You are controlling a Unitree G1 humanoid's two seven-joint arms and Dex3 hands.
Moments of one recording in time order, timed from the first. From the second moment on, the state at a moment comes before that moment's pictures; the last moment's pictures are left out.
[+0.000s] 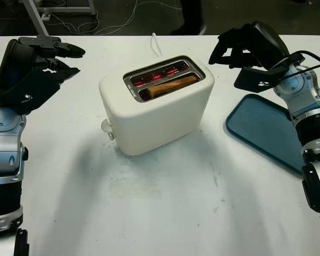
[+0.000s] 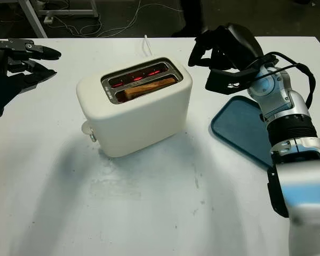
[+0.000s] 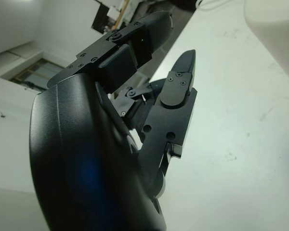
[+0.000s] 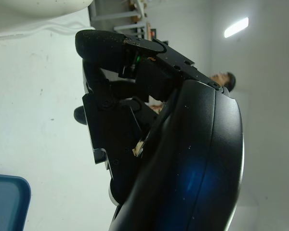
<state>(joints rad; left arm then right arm) -0.45 0.54 0.18 -0.12 0.17 0.17 -0.18 -1.00 -0.58 0.18 0.89 -0.45 -0.57 0.08</state>
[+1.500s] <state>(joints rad) -0.45 0.54 0.17 -0.12 0.17 0.17 -0.18 -1.00 -0.59 0.19 0.89 -0.46 -0.56 0.08</state>
